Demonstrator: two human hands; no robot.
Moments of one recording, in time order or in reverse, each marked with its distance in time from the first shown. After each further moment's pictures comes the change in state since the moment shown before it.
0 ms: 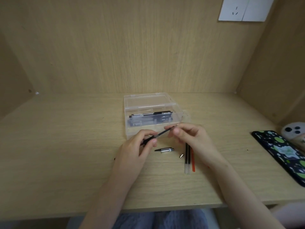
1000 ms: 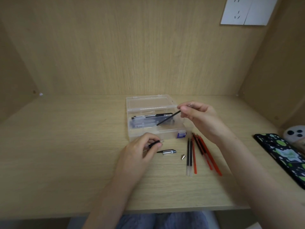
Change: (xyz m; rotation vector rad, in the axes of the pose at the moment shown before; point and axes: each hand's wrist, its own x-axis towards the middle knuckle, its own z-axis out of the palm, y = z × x) left_hand 0.001 -0.003 0.002 0.003 -0.017 0.006; right_hand 0.048 -0.020 -0.032 0.126 0.003 -0.004
